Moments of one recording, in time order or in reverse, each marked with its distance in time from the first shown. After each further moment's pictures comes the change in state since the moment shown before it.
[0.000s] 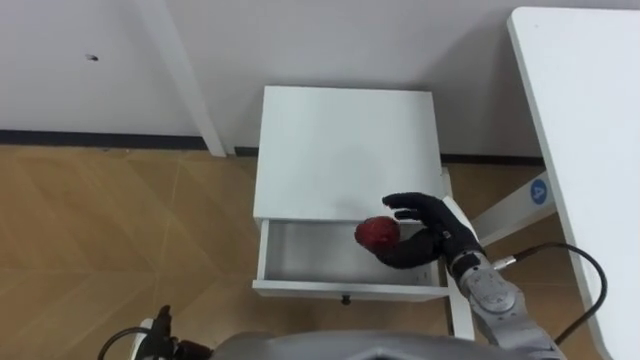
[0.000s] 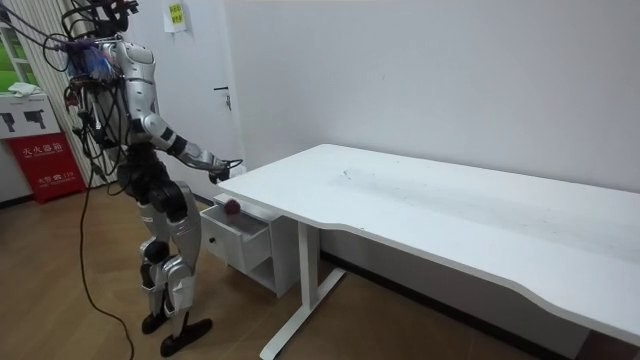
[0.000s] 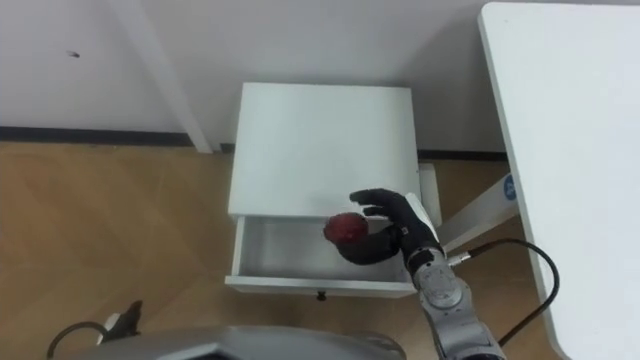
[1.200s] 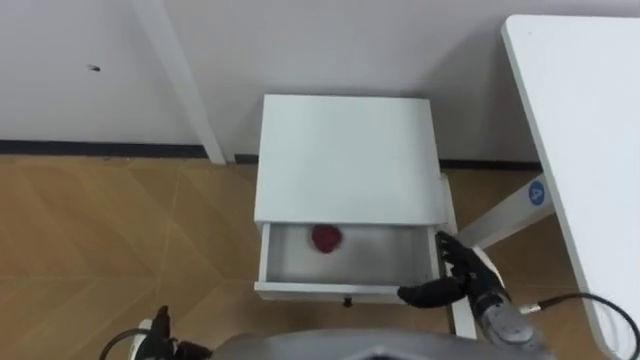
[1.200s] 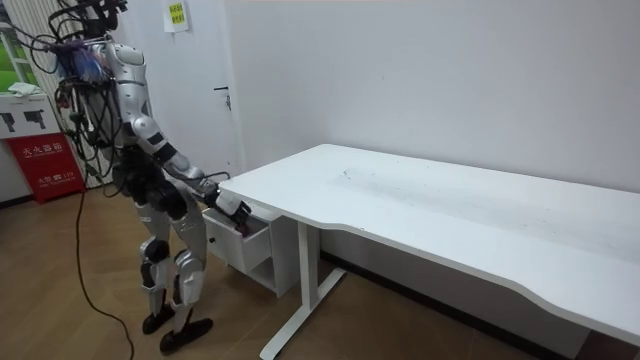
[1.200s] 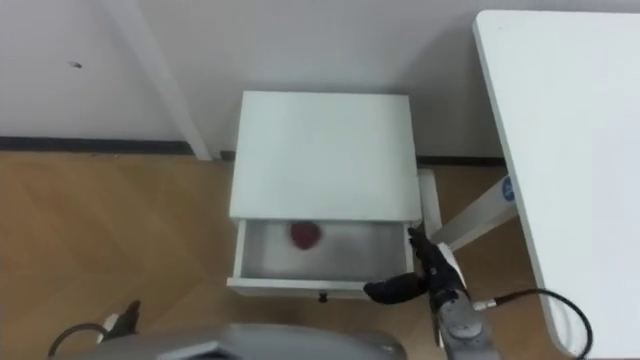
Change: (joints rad) left arm -0.027 -0.006 0.004 0.051 0.020 -0.006 -0.001; right arm 0.008 -0.016 -0.174 0.368 0.083 0.011 -0.079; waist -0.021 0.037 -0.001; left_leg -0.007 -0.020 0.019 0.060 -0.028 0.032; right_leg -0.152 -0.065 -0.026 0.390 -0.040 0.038
